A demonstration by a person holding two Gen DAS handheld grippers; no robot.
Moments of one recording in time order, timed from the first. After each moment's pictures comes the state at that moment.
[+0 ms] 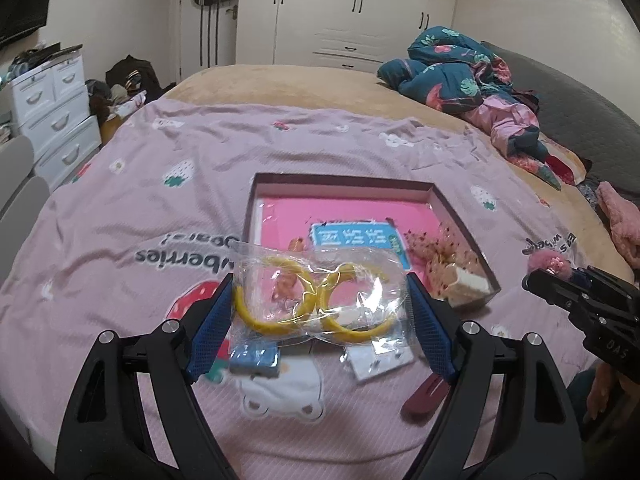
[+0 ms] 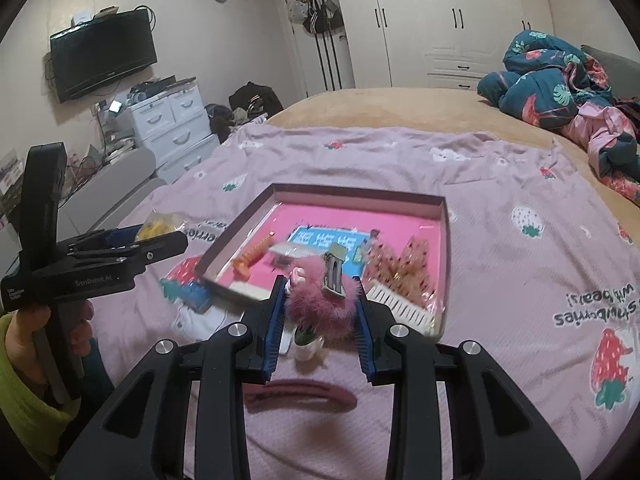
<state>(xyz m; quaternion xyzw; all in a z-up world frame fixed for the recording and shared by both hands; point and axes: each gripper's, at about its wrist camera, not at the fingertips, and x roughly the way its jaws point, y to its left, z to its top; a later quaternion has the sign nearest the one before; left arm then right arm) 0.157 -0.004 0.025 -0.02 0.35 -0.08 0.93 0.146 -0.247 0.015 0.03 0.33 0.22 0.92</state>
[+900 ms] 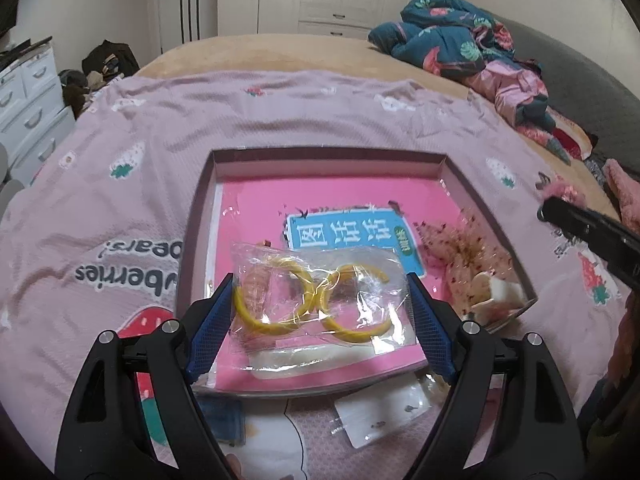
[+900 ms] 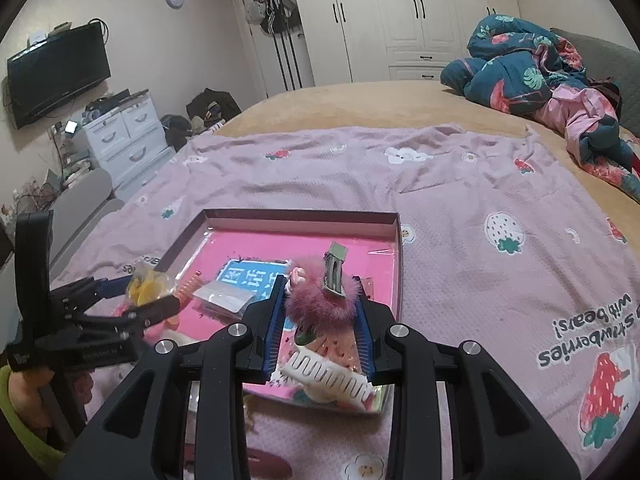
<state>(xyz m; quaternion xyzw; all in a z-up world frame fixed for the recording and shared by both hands) 0.229 -0.032 -0.029 -0.01 0.41 -0.10 0.91 0.234 -0.267 -0.011 0.05 0.35 0.16 0.92</state>
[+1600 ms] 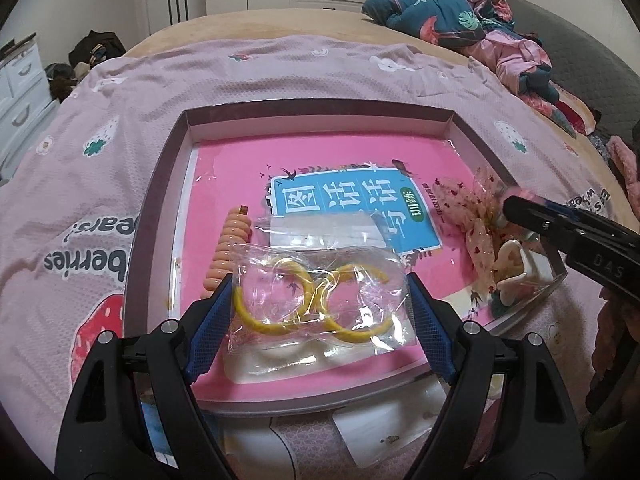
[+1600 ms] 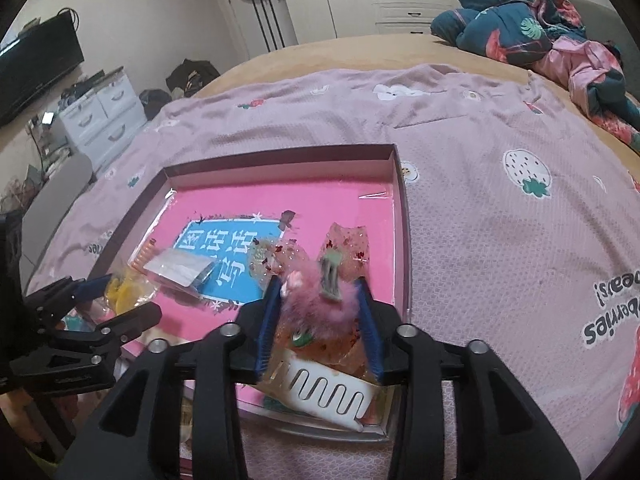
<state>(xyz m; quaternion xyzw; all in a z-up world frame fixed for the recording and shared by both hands) 0.241 -0.042 -0.063 0.01 0.44 -0.11 0.89 0.263 -0.268 -0.070 0.07 0.41 0.14 0.90</state>
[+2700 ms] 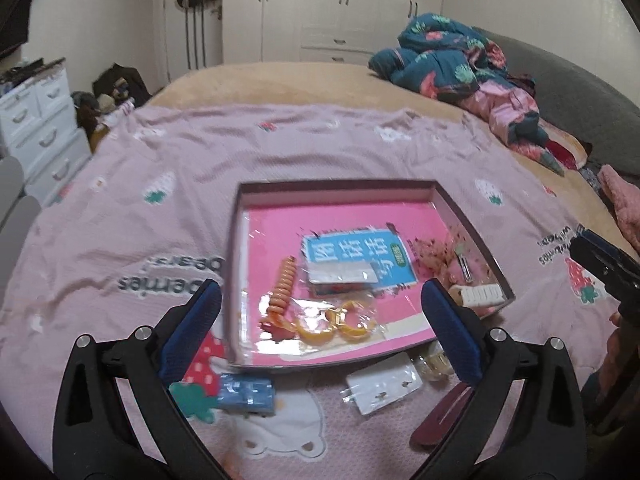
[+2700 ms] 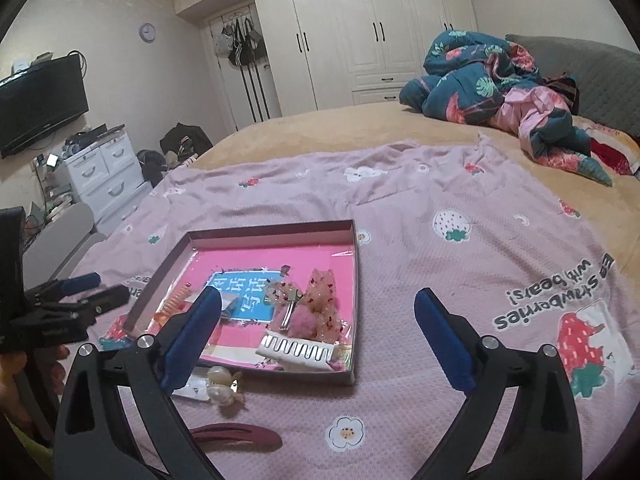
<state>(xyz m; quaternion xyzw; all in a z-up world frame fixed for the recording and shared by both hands) 0.186 -0.014 0.021 0.00 0.36 -0.09 0.93 0.163 -0.298 0.012 0.08 0.29 0.09 0.95</state>
